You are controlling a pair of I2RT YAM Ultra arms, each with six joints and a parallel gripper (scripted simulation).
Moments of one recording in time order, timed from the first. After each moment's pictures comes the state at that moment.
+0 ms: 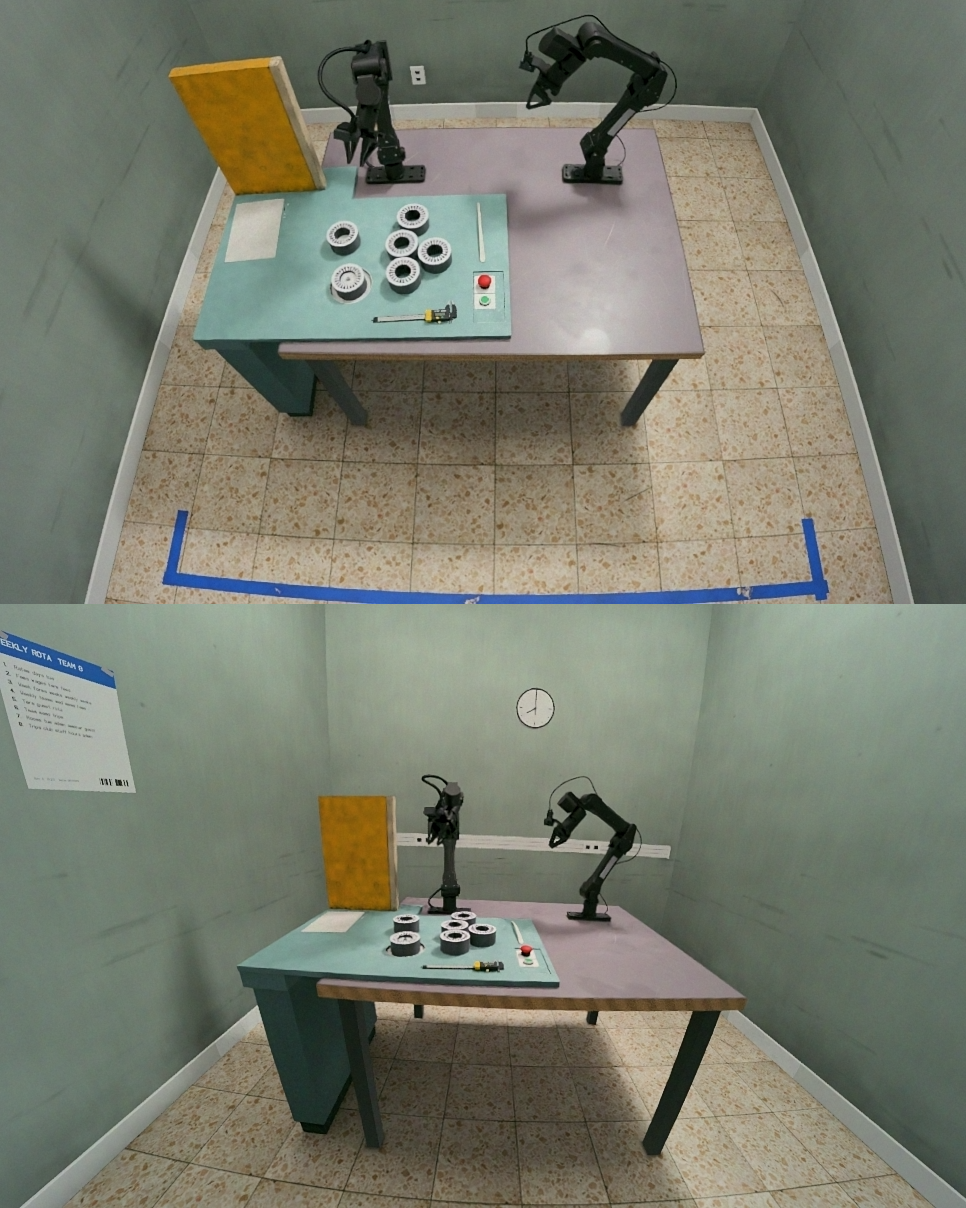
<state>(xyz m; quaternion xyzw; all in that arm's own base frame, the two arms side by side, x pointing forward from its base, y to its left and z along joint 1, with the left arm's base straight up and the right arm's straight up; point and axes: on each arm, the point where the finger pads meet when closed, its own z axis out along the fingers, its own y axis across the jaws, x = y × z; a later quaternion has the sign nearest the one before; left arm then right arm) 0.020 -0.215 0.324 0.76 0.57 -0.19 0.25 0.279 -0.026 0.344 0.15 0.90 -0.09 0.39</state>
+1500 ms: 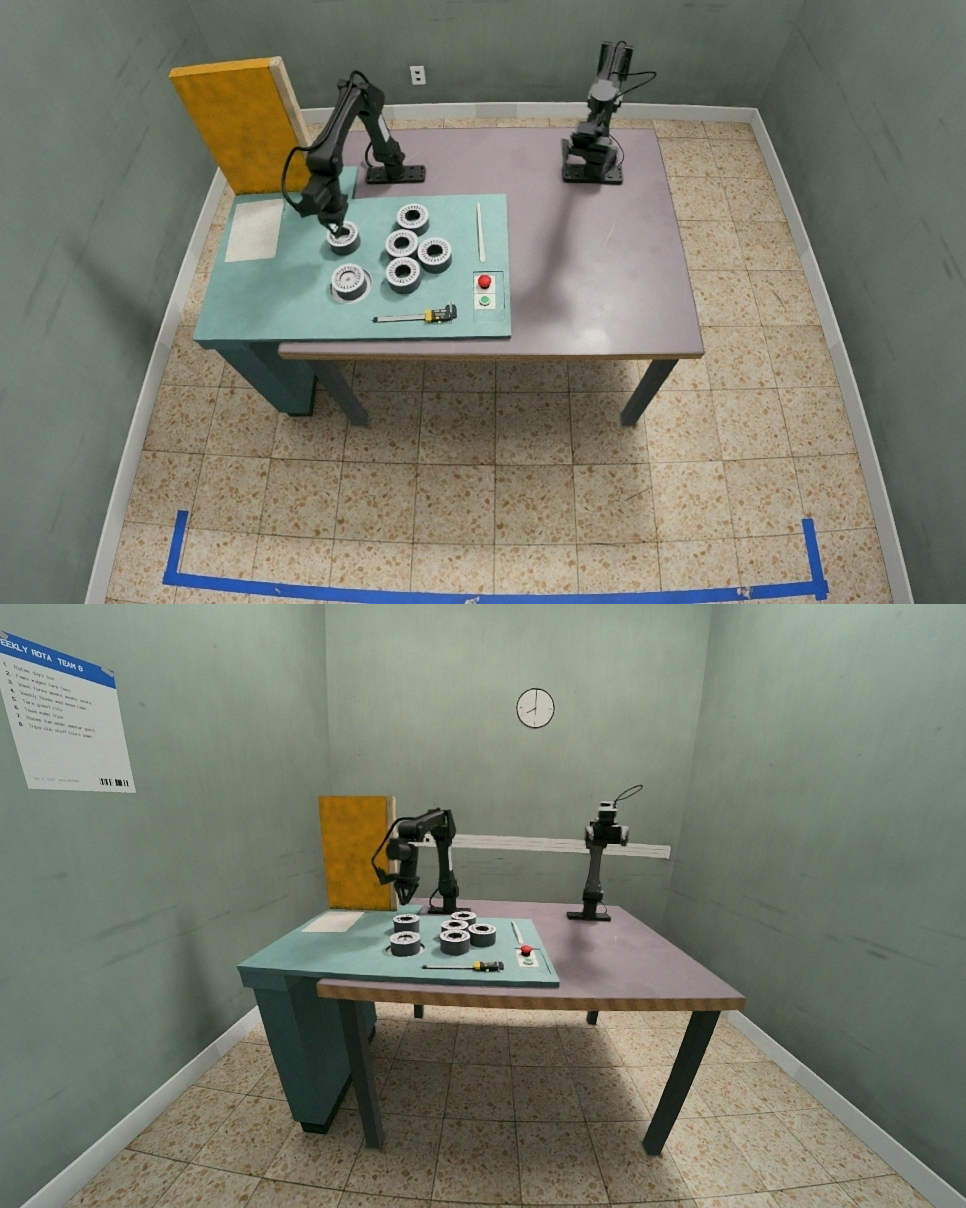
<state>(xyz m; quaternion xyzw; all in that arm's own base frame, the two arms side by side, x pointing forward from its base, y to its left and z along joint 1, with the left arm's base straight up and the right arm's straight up) 0.361 -0.088 0.375 0.12 0.77 -0.06 0.63 0.338 -0.120 0.136 0.73 0.68 0.01 0.07</state>
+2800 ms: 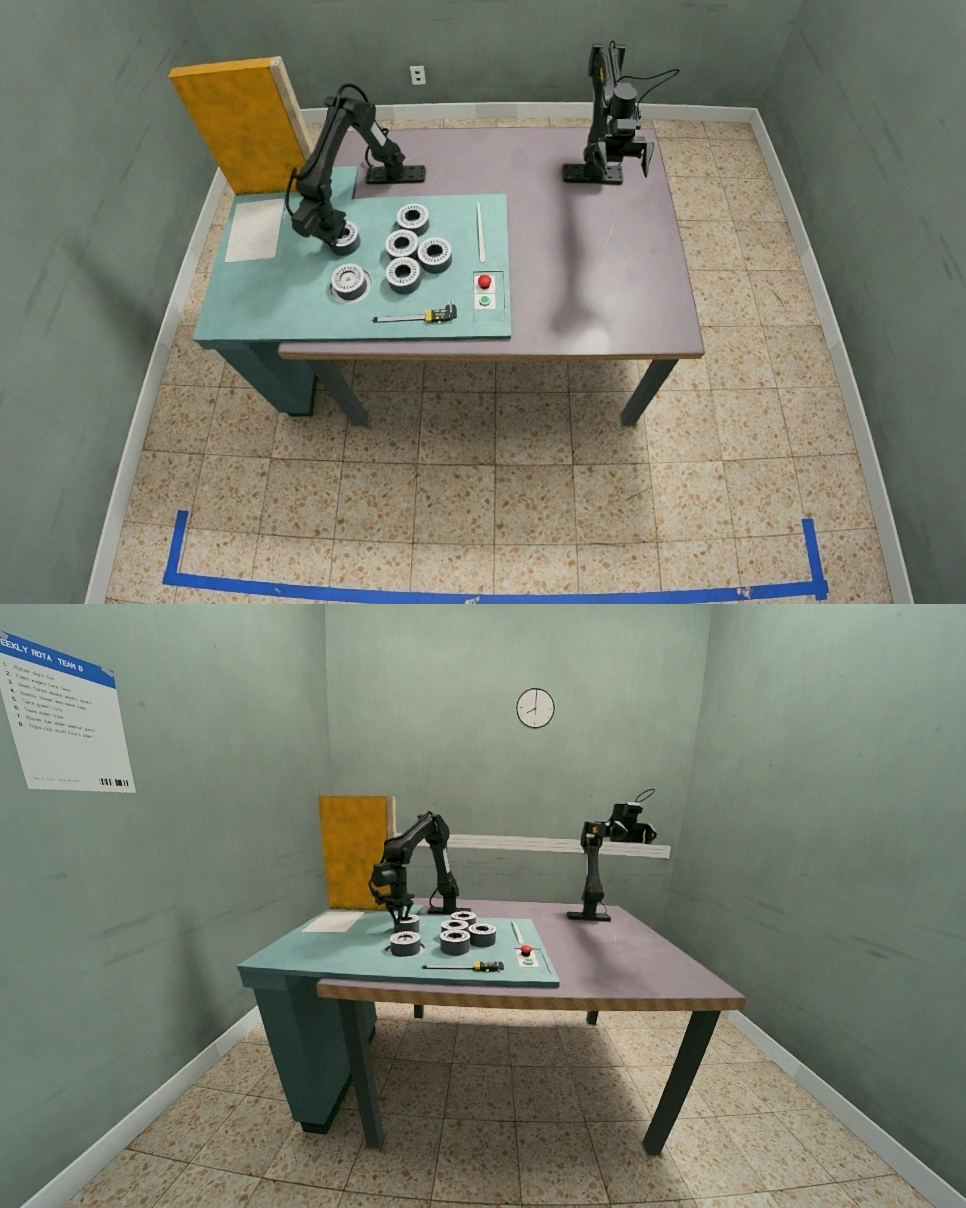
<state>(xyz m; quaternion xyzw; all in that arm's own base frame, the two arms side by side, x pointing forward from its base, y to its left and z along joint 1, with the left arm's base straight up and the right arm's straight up) 0.382 0.003 0.406 0.00 0.71 0.00 0.71 0.326 -0.142 0.064 0.82 0.57 0.00 0.00</state>
